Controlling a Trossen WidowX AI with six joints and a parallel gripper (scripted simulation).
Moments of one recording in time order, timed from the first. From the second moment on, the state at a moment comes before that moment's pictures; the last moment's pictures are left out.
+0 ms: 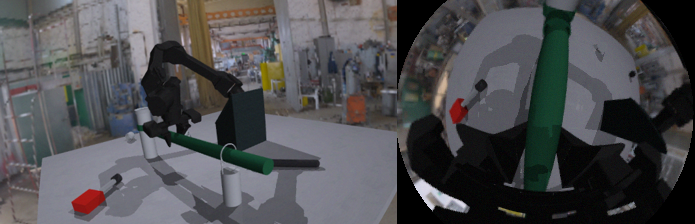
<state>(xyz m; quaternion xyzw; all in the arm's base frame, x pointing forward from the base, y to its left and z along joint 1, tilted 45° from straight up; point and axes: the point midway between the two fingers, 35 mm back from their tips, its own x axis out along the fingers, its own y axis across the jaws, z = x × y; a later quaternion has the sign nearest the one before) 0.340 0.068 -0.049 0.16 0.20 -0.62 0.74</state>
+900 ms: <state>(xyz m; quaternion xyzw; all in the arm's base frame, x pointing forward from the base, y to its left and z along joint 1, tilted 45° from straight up) 0.341 0.064 -0.036 0.15 0.21 -0.63 0.74</state>
